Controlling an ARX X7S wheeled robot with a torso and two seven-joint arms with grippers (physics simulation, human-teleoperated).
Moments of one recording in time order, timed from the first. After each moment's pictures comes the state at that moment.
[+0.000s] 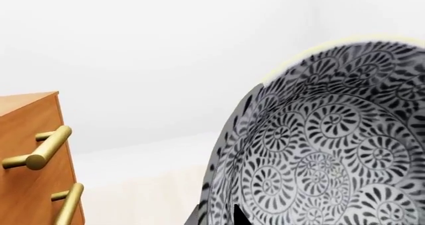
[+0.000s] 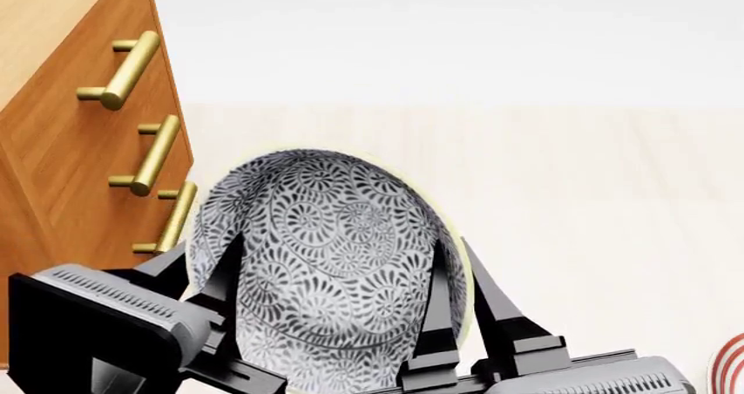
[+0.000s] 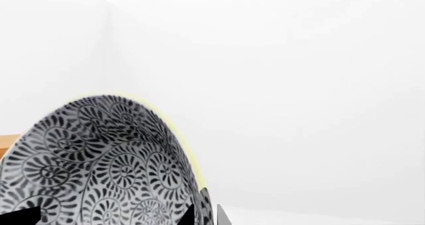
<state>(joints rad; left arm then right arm) -0.45 -0.35 0.47 0.65 -0.58 -0.71 -0.45 0.20 0.51 -0.47 -0.49 0.39 0.00 0.42</state>
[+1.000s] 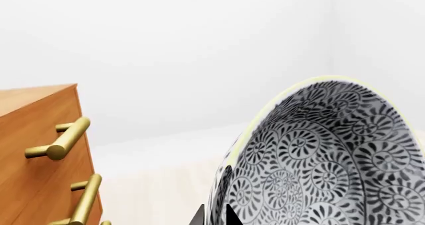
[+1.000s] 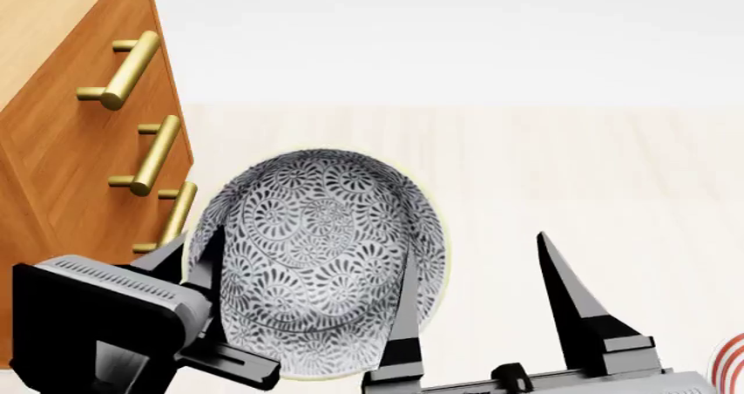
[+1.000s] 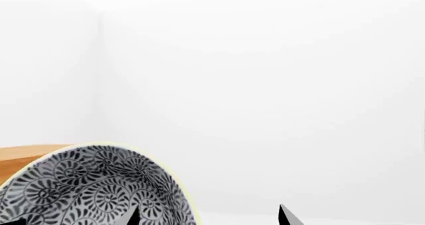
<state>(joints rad) -0.46 -0.35 0.47 0.61 -0.57 -0.71 -0.49 0.16 0.52 -0.44 -0.49 0.40 -0.06 0.43</state>
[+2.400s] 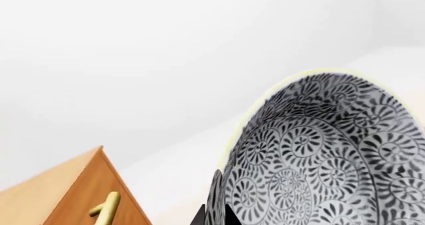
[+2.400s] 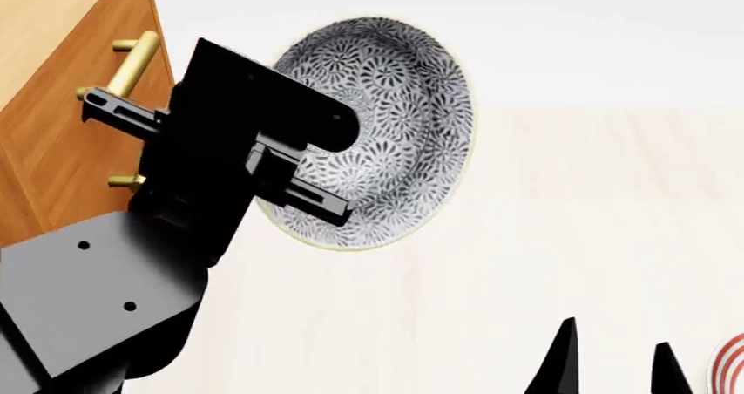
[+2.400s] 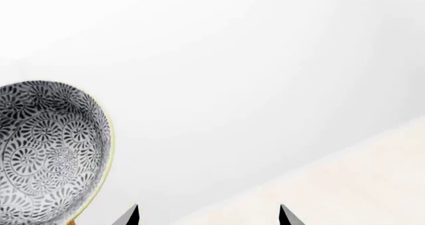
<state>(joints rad) -1.07 -0.13 0.63 0.24 -0.51 -1.17 -0.54 0.02 0.39 -0.27 0.05 0.76 -0.59 0.10</state>
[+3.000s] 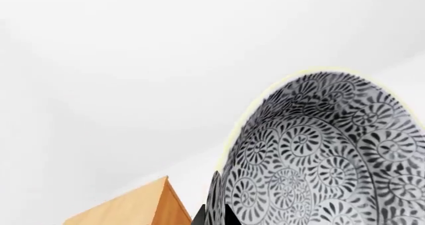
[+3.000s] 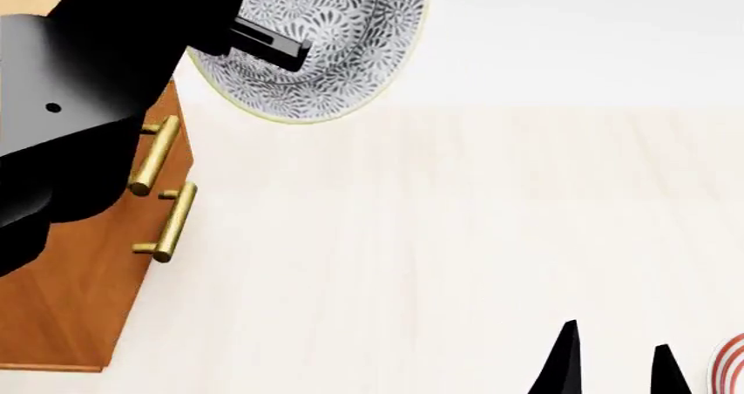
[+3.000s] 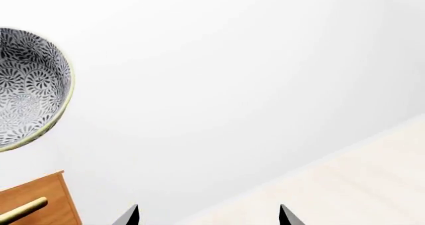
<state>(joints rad) -1.44 -0.08 0.53 0.10 -0.57 -1.41 -0.56 0.01 0.39 -0.27 0.04 0.79 -0.60 0.07</state>
